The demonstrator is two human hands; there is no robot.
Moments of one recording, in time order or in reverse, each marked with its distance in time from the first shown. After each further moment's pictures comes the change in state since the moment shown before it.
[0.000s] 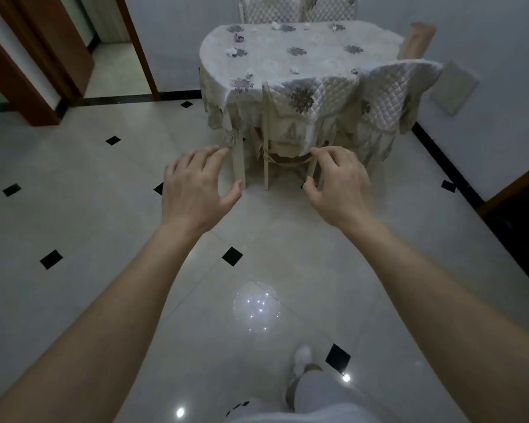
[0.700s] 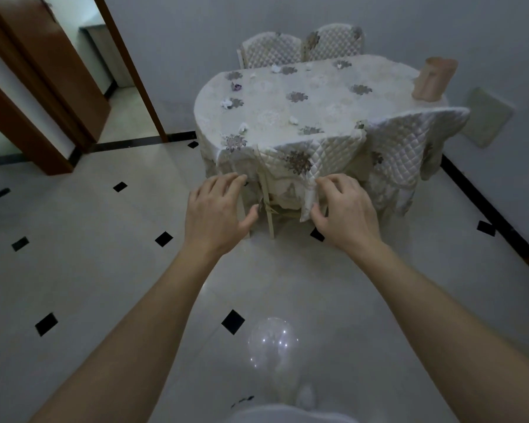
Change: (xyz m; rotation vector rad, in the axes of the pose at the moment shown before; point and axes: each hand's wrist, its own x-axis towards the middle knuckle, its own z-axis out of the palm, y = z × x) left_hand 0.264 0.042 0.132 0.048 -0.020 0.029; right_hand 0.230 0.161 0.092 0.028 -0.001 -0.004
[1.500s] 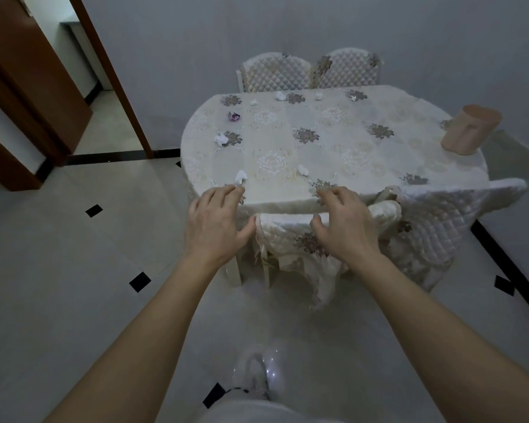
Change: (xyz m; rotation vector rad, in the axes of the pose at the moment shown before) left_hand 0.280 -0.107 0.154 -0.093 -0.012 -0.063; right_hand 0.291 0.067 0.154 -0.030 -0.074 0.022
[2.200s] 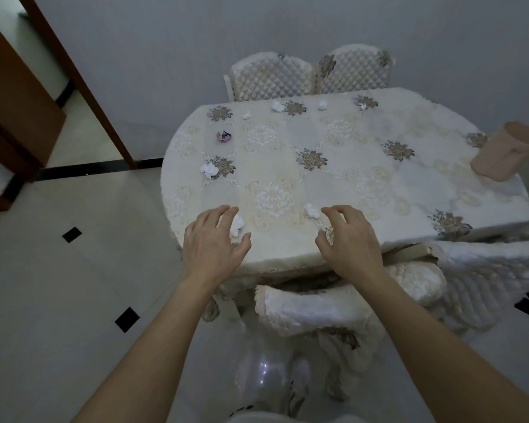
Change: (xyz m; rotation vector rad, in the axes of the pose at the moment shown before) left_hand 0.186 -0.074 0.120 -0.071 -0.103 -0.068; right_hand 0.183 0.057 0.116 0.007 -0.024 0.053
